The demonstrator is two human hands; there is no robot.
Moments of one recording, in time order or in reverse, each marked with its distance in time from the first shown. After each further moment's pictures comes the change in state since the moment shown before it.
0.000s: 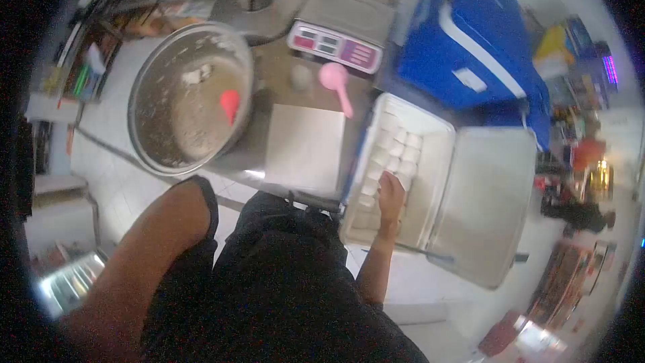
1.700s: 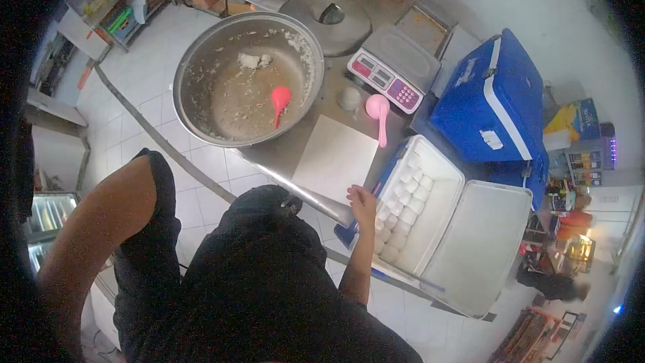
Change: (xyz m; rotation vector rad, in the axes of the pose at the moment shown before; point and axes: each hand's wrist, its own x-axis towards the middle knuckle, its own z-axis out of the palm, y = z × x) left_hand 0.077 0.107 -0.058 0.240 -0.152 0.118; right_hand -0.038 -0.021 0.129 -0.055 -0.439 -0.053
